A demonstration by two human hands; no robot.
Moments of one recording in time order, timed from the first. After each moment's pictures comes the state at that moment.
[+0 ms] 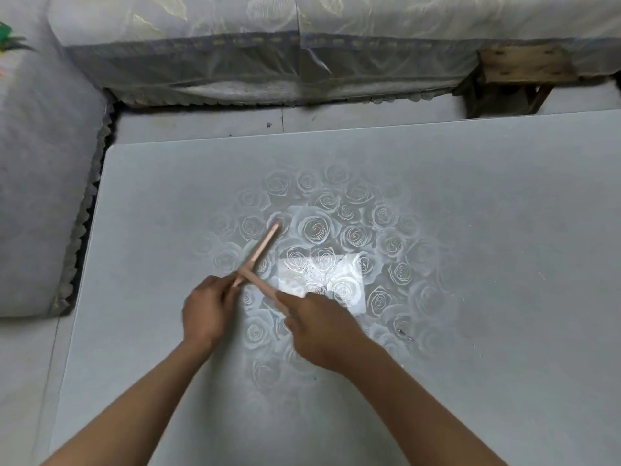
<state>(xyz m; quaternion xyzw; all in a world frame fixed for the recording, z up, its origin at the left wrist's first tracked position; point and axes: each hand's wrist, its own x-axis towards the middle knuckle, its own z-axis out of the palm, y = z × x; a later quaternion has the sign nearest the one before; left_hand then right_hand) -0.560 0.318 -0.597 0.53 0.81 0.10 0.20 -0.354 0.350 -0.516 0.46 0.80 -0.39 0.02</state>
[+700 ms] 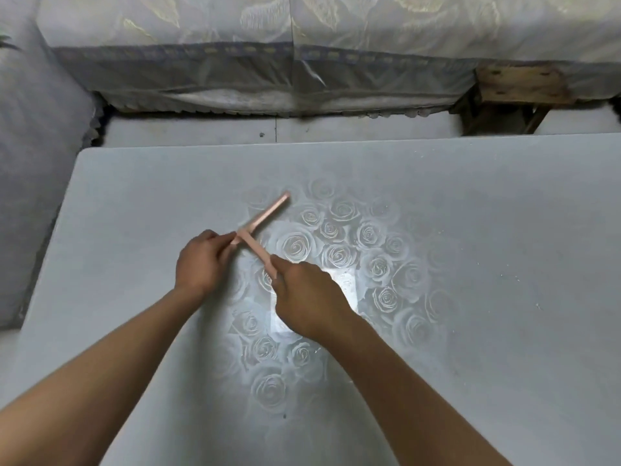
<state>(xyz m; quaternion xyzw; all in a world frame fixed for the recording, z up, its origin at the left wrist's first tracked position) -0.553 0.425 -0.613 0.58 0.79 0.12 0.18 -0.349 0.423 -0.532 0.51 0.76 -0.41 -0.02</state>
